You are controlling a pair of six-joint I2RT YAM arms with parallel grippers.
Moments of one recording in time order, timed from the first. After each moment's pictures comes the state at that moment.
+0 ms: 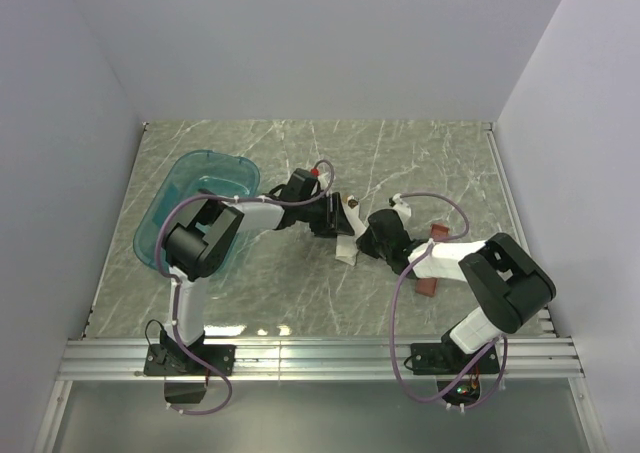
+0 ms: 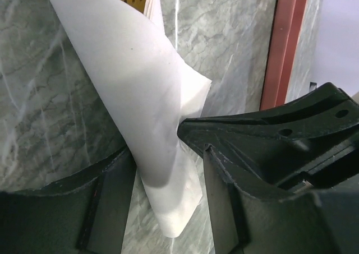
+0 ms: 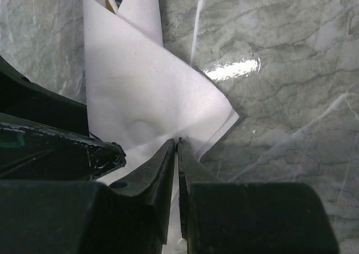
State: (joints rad) left arm -0.62 2.04 1.19 0.11 0.57 -0.72; right arm 0.59 1.55 0.55 0.25 0.21 0.92
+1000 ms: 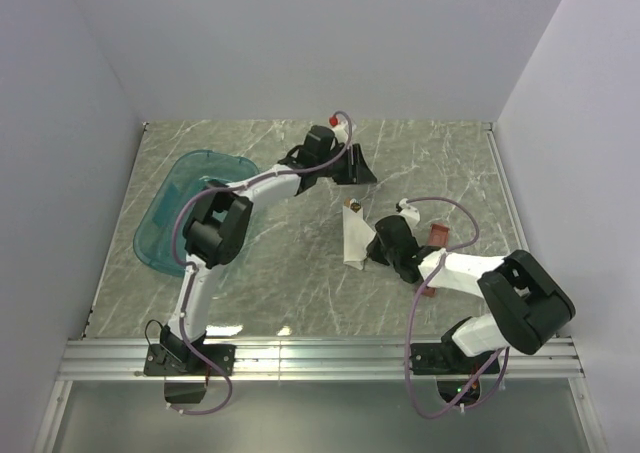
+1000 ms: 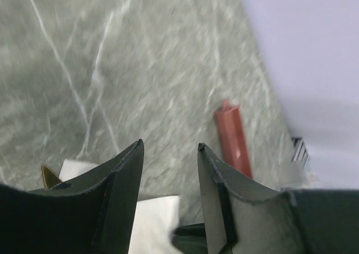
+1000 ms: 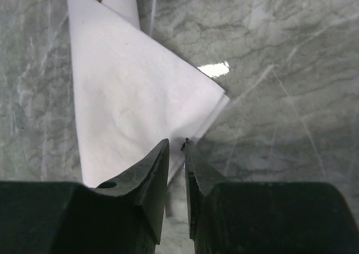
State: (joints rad) left arm -0.61 2.20 1.71 0.07 0.48 -0.62; right arm 0.60 1.43 0.49 0.17 0.27 0.85
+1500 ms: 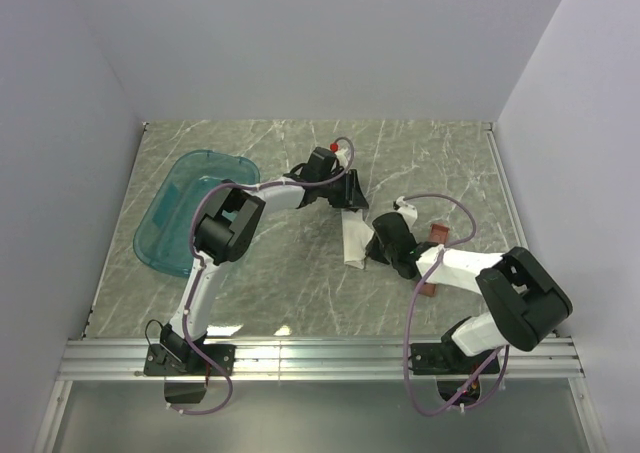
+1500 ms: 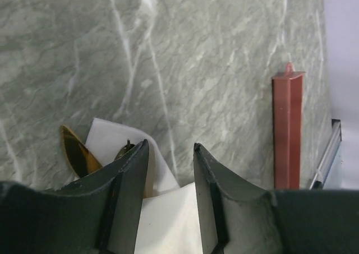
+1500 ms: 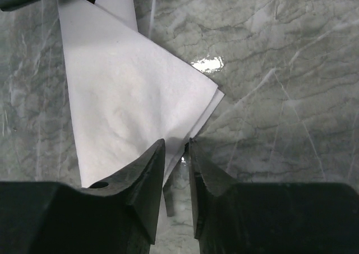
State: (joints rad) left arm -0.62 2.31 1.63 0.05 0.50 -0.60; right arm 0.60 1.43 0.53 0.09 0.27 0.82
